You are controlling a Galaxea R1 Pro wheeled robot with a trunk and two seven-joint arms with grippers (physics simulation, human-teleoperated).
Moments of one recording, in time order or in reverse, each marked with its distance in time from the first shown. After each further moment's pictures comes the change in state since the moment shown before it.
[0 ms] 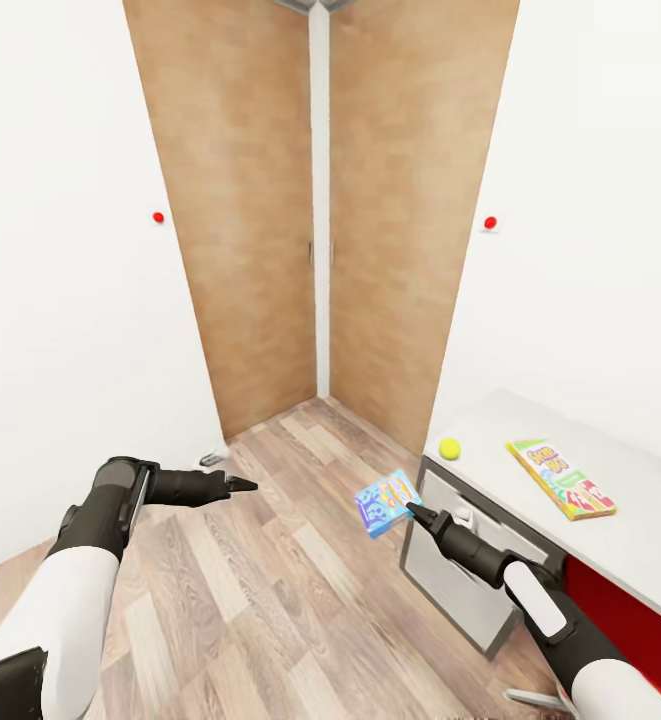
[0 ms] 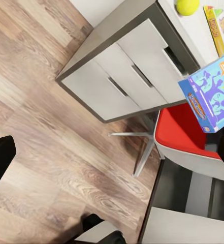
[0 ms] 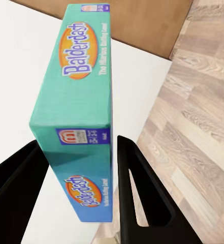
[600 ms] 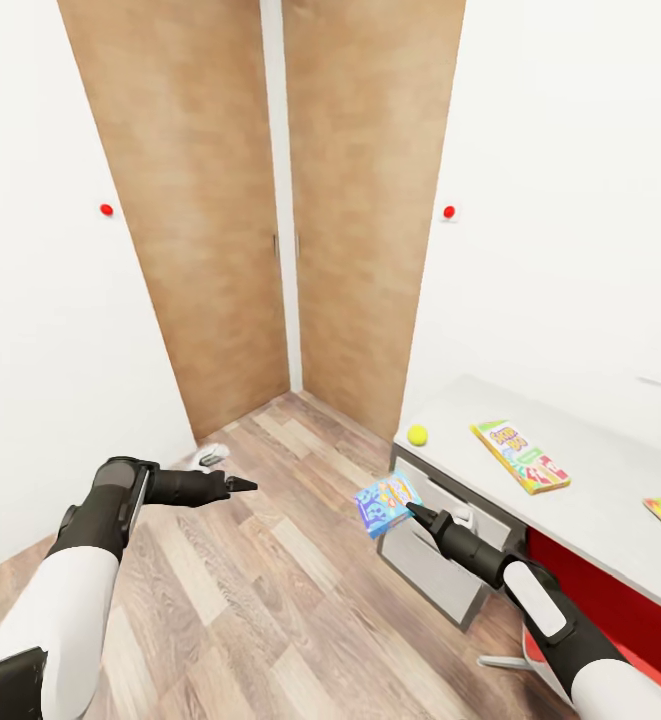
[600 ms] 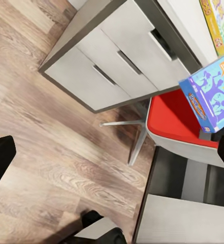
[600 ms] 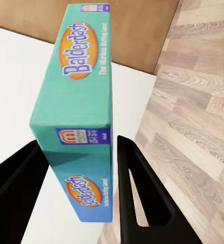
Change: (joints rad) left arm 0.000 0.001 0.000 0.000 0.000 0.000 0.000; right arm 0.000 0.000 0.000 0.000 0.000 0.000 0.000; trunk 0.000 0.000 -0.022
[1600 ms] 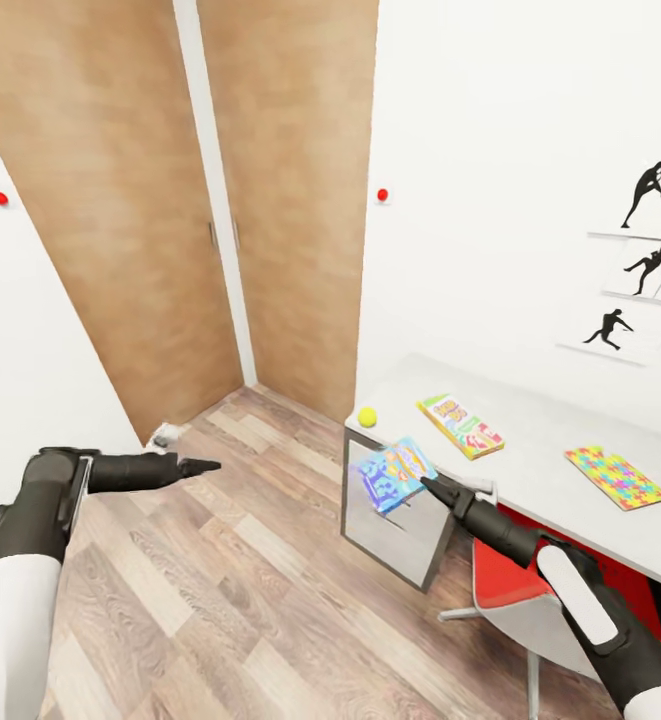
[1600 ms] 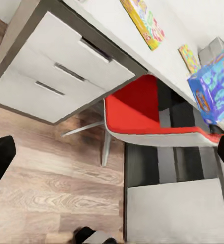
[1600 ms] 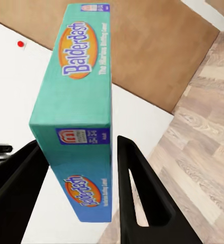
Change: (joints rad) left arm 0.032 0.141 0.007 -0.174 0.013 -0.002 -0.336; right arm 0.091 -0.112 0.005 -0.365 0.000 0.050 0.107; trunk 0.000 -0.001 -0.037
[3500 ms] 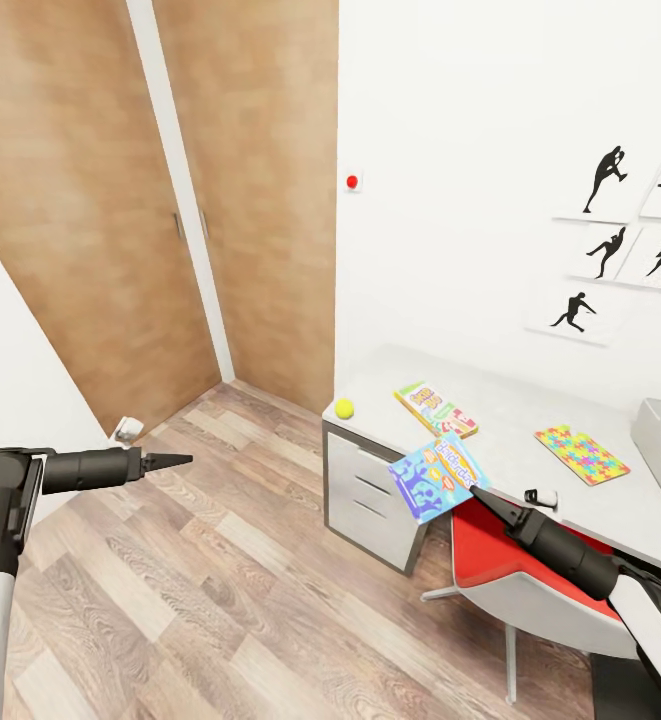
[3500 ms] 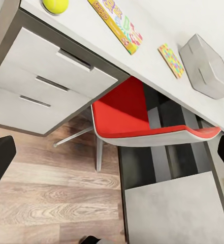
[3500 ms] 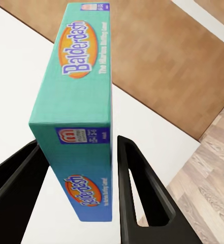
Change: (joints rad) left arm 0.052 0.096 0.013 -0.126 0.084 0.007 -0.097; right arm 0.169 -0.102 -0.153 -0.201 -0.001 0.032 0.283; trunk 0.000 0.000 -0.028
